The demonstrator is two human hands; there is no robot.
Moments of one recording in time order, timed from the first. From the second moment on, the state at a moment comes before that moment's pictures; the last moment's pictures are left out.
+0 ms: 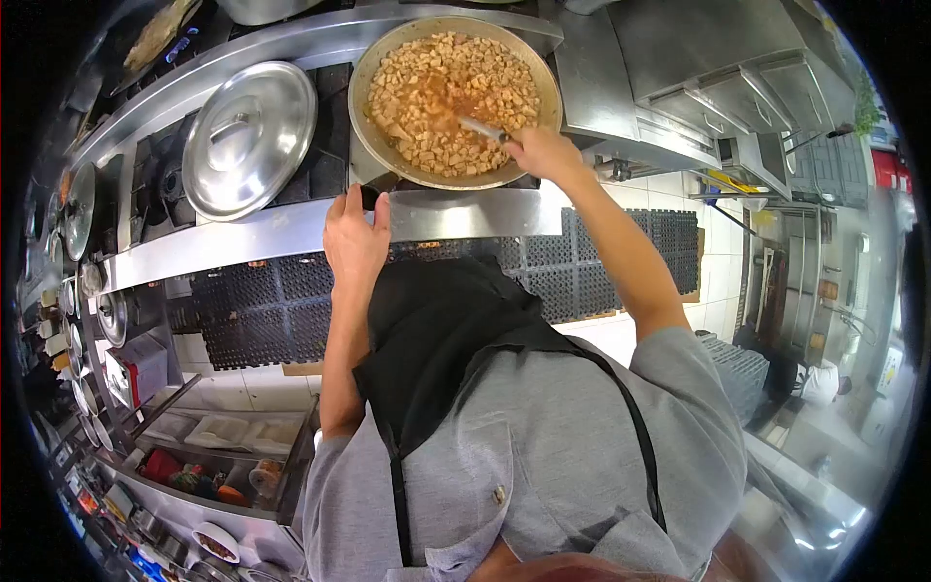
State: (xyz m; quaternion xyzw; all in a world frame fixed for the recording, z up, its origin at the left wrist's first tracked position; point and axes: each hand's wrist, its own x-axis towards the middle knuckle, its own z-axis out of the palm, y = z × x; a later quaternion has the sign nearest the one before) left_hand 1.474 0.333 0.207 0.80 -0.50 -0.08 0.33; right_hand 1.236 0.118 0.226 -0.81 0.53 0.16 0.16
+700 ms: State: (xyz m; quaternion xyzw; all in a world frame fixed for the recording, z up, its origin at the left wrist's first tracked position) left_hand 1.477 0.336 0.207 0.79 -0.50 -0.07 0.34; right_hand 1.157 0.086 0.278 -0.84 0.50 0.18 0.10
